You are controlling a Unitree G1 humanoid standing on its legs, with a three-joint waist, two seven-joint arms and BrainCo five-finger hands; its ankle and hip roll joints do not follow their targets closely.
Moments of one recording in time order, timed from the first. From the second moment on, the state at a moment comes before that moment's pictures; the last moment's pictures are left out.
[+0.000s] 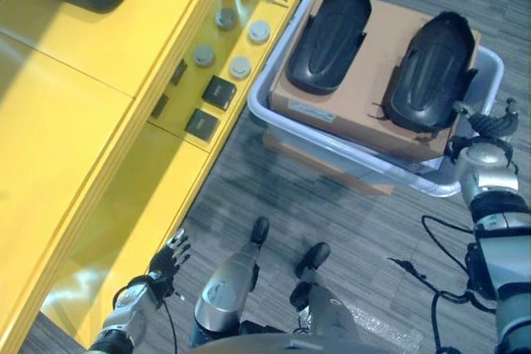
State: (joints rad) left arm 0.03 0.35 -0.24 0.72 -0.81 -0.07 -0.23; right arm -0.76 -0.80 0.12 0.96 0.46 0.01 -0.50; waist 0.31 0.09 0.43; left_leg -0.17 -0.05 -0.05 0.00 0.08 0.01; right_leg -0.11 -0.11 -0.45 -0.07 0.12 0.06
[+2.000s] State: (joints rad) left arm -0.32 0.34 -0.30 0.29 -0.87 0.23 -0.09; right arm -0.42 -0.49 0.28 0.51 0.42 0.07 -0.42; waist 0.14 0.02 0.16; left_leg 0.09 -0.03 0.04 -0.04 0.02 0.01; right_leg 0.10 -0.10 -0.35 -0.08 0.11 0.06
